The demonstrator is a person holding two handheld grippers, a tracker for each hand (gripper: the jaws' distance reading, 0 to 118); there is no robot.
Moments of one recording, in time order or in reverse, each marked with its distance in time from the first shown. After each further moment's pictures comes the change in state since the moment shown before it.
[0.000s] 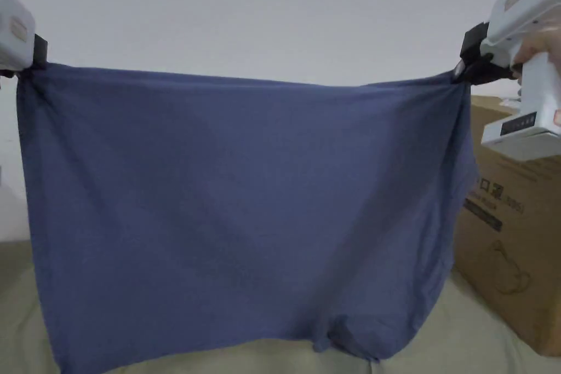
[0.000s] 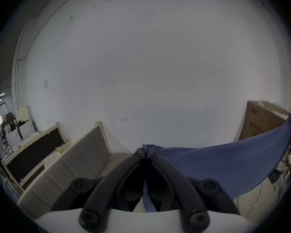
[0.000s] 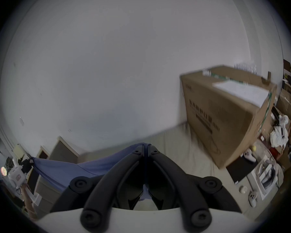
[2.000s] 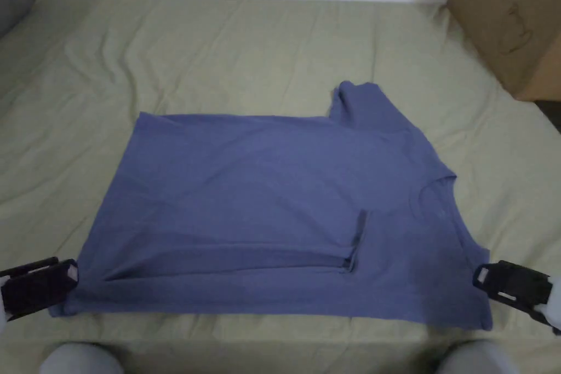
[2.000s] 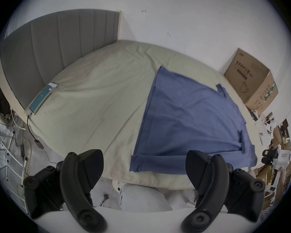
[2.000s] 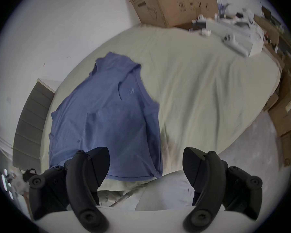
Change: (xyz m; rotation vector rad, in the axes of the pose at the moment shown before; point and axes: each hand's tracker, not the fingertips) left arm -0.072 -0.507 0.371 -0.545 -0.179 0.292; right arm 0.194 -0.573 0.221 -0.404 -0.129 -0.129
